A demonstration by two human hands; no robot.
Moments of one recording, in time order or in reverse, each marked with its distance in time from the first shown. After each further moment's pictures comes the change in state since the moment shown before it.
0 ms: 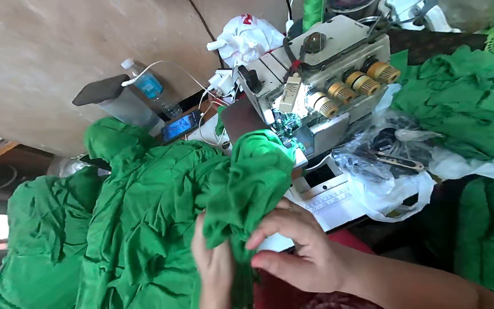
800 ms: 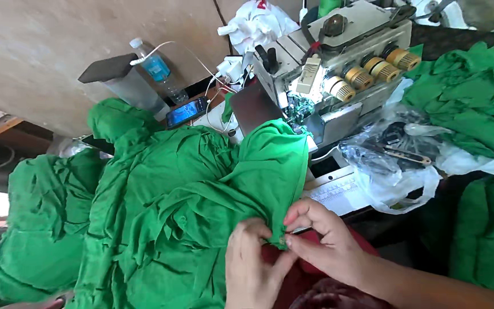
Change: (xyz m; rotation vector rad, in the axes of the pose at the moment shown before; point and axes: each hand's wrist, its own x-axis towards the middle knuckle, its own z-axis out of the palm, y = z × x) left_hand -0.035 0.030 0.002 0.413 -0.262 0.154; right_hand -0.049 -0.007 -0.011 0.153 -0.012 0.362
